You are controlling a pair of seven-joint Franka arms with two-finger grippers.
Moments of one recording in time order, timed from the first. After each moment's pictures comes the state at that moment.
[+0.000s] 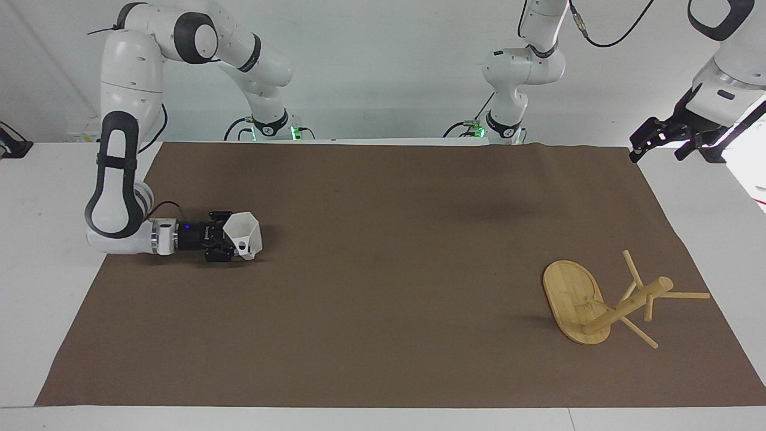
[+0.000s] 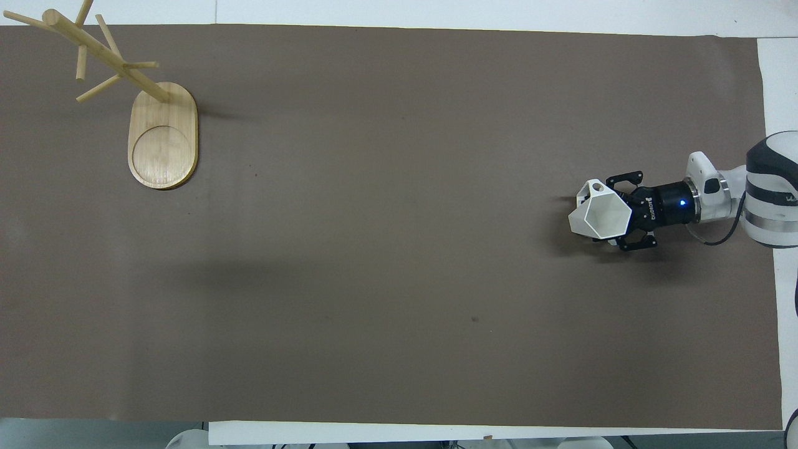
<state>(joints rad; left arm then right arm) -0.07 0.04 0.09 -1.45 0.03 1.42 0.11 -0.41 0.58 0.02 -1.88 0.96 1.48 -2.62</state>
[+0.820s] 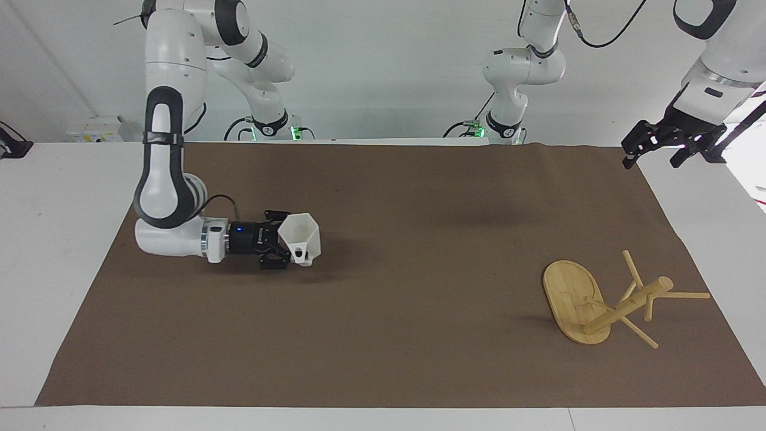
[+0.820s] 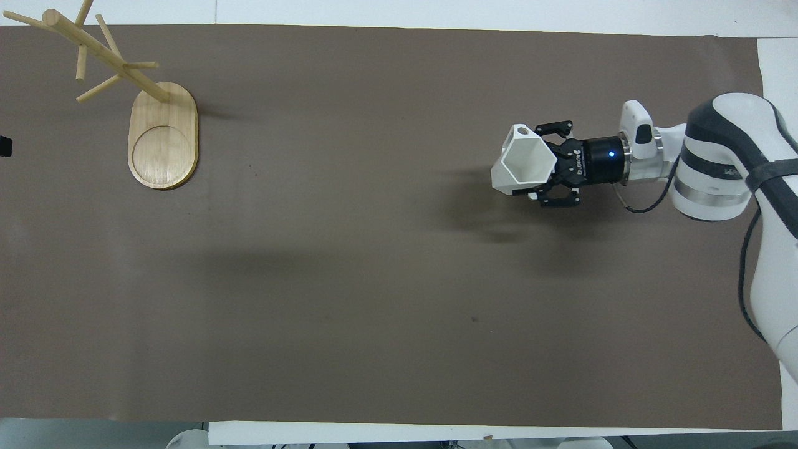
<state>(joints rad) -0.15 0.04 0.07 -1.45 0.01 1.50 -0.04 0.02 0.41 0.03 -1.88 1.42 1.76 -2.21</state>
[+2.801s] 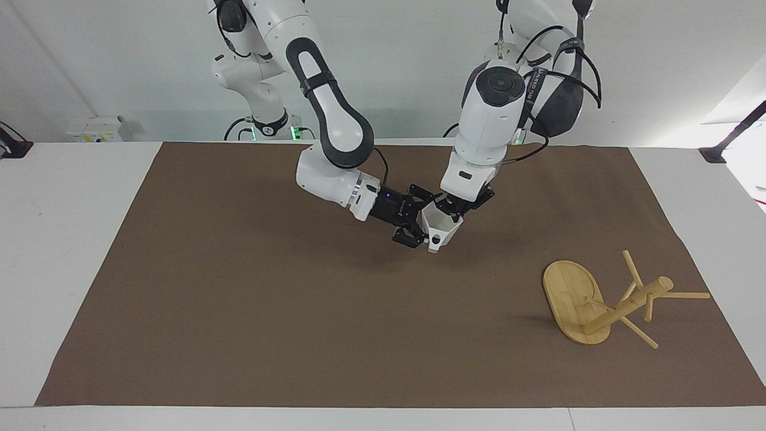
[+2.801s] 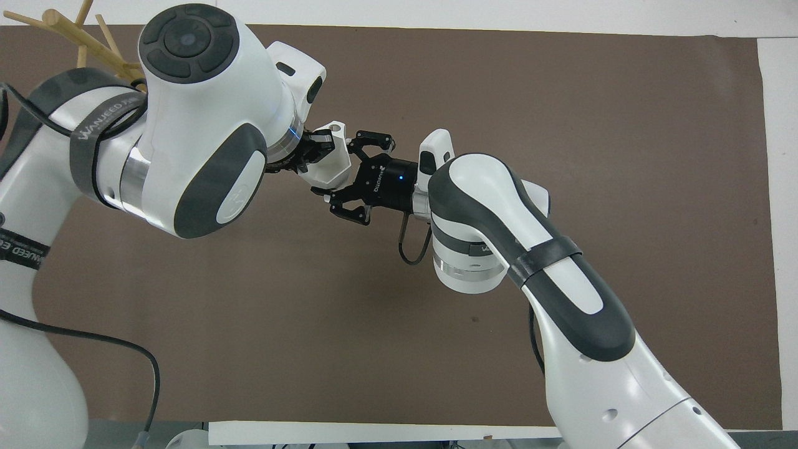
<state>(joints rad) -0.63 0.28 0.06 -1.49 -0.03 1.77 -0.74 0.56 0.36 0.03 -1.86 1.87 2.46 -2.12</state>
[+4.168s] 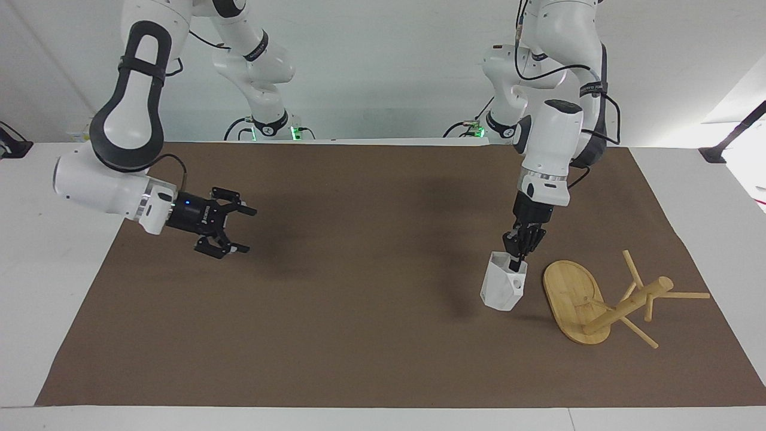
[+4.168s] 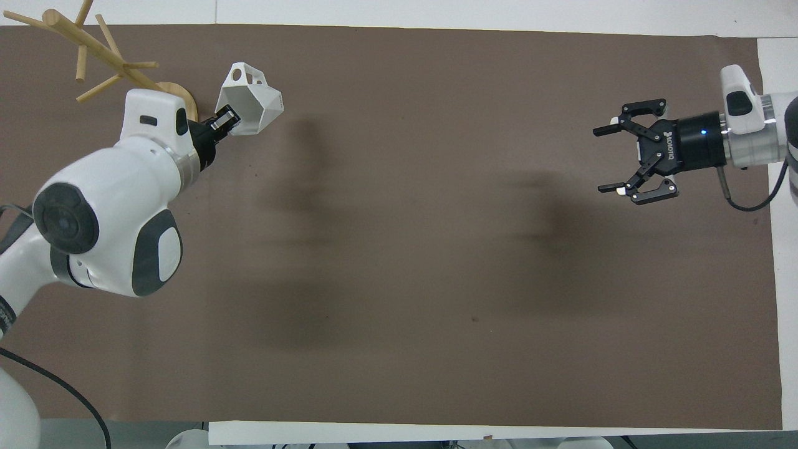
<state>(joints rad) -0.42 0.06 0.08 -2.32 -0.03 3.11 -0.81 -0.20 0.22 0.00 -1.78 0.75 1.68 -1.87</state>
